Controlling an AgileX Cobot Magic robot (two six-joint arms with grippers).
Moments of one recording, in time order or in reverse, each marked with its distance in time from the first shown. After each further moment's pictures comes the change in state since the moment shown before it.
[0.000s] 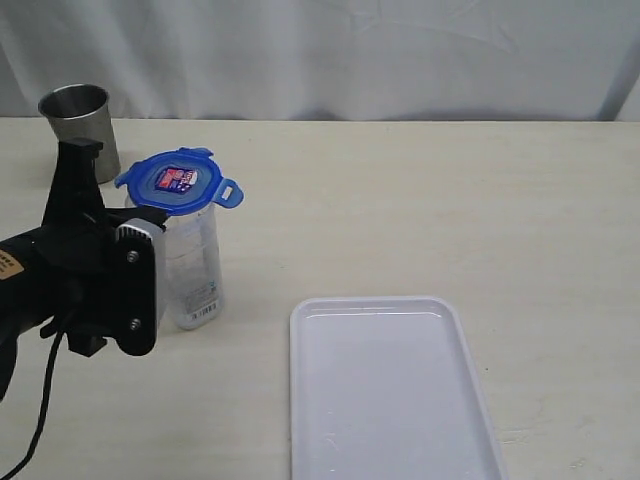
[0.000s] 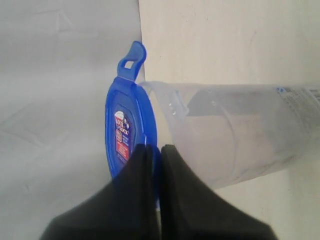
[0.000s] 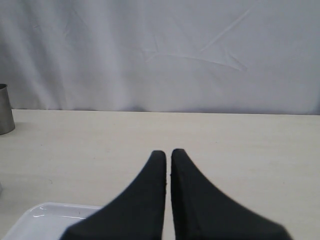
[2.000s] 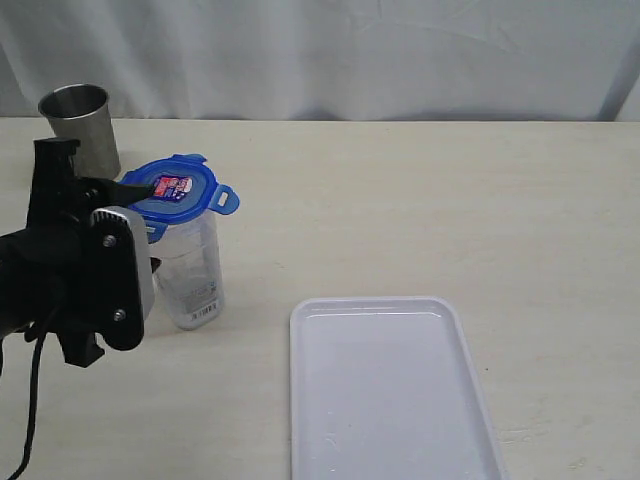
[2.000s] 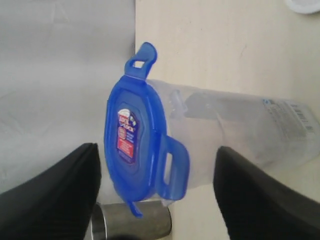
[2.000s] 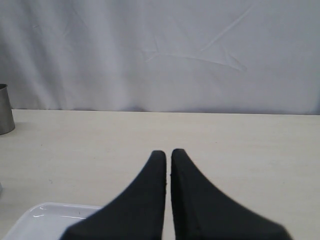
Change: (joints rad) left arm 0.000 -0.074 0.000 -0.115 0.086 -0.005; right arm 0.000 0.000 0.000 0.000 0.000 0.000
